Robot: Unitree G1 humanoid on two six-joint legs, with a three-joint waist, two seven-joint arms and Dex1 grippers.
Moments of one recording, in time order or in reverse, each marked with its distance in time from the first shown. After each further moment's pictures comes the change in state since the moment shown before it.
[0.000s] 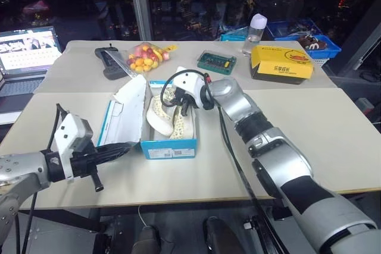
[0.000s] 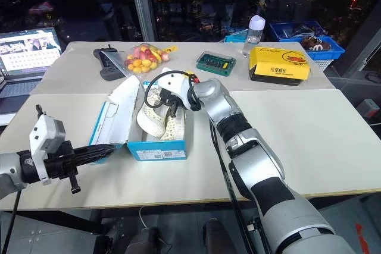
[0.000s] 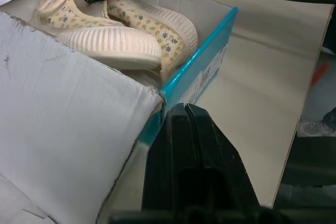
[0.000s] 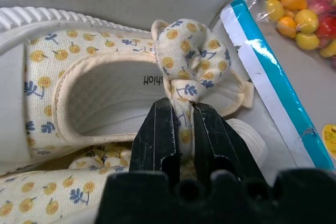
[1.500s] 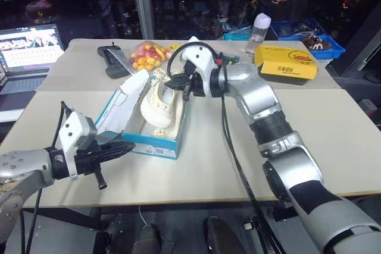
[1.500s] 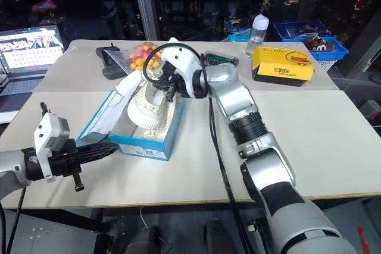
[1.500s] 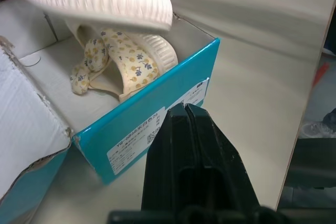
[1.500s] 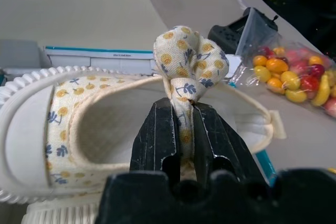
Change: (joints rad) left arm -0.039 0.000 -0.030 0.001 0.000 0.004 0.012; right arm 0.064 -0.102 -0.126 -0.471 0.270 0.344 0.068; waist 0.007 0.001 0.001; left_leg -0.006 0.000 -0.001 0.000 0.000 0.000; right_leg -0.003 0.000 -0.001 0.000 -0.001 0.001
